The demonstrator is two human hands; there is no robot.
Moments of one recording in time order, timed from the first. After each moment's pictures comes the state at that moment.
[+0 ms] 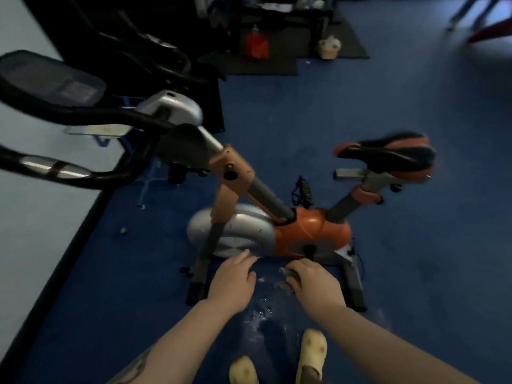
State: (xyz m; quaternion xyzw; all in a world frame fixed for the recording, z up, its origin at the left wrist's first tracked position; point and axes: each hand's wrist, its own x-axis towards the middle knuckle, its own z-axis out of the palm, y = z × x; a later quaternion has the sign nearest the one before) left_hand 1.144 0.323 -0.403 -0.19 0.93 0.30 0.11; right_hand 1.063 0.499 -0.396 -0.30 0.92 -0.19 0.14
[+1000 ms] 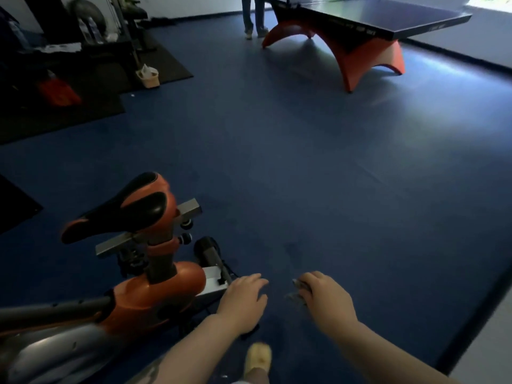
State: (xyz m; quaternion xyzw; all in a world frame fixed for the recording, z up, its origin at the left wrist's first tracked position) left_hand 0.857 0.753 -0.412 0.14 0.93 0.24 0.23; right_hand 0.890 0.951 -0.395 0.02 0.98 -0.19 0.07
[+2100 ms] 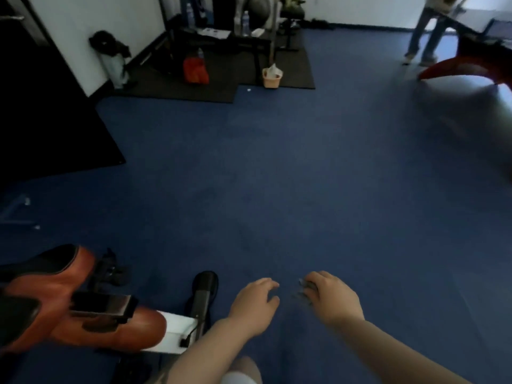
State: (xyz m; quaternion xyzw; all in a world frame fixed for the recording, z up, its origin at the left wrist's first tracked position) left_hand 0.451 0.887 -0.421 -0.19 0.88 0.40 0.15; right_hand 0.355 1.050 -0.390 -0.26 0.94 -0.13 0.16
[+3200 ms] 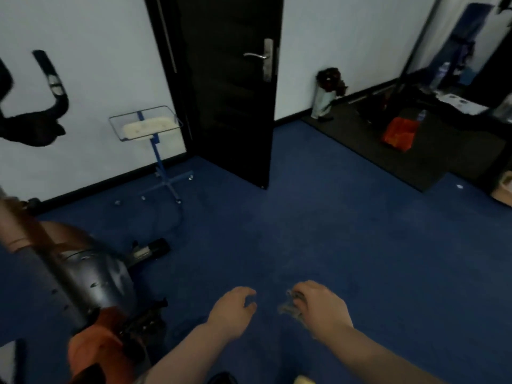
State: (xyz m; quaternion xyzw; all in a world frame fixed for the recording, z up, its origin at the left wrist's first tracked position) left_hand 0.243 0.472 -0.416 -0.59 0.68 0.43 -0.04; right_hand 0.032 0.508 -0.395 -0.68 0.70 -0.06 0.20
